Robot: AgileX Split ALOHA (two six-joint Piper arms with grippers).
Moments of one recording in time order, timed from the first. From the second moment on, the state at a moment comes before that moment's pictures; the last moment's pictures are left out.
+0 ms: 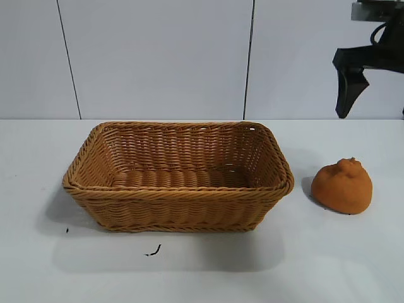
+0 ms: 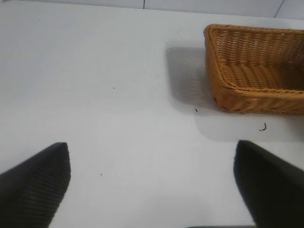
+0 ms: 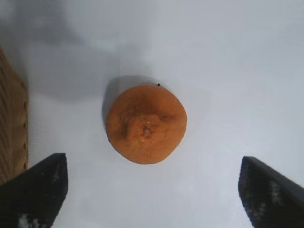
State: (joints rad) left arm -0.02 0.00 -0.50 -0.05 1.06 -0.03; right arm 0.06 1.84 -1.36 0.02 0.92 0.04
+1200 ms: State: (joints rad) left arm -0.02 0.00 -0.50 -0.05 1.06 -0.03; right arm 0.06 2.12 -1.37 0.09 0.83 0.01
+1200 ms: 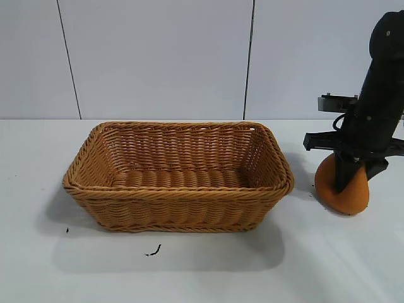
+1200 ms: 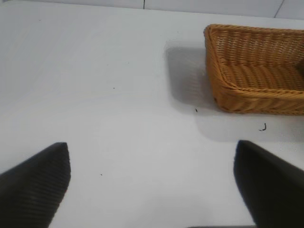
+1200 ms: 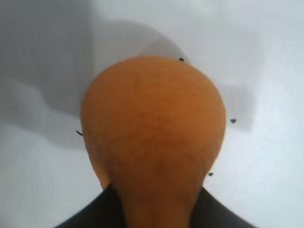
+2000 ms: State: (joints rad) left arm -0.02 0.00 -0.50 -0.05 1.06 -0.03; right arm 0.06 1.81 -1.46 0.10 0.97 -0.03
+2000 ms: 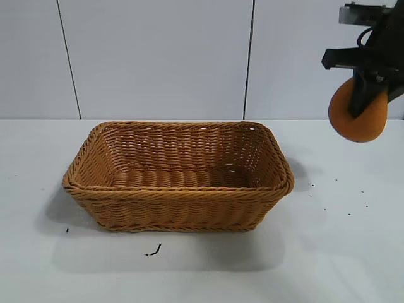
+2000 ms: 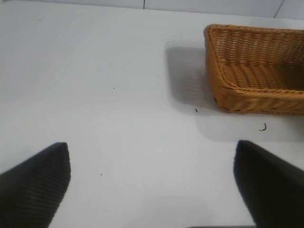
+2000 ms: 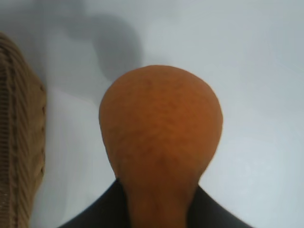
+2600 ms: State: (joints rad) left arm -0.02 0.00 -0.50 -0.05 1.06 -0.03; right arm 0.26 1.81 -1.54 0.13 0.98 -0.04
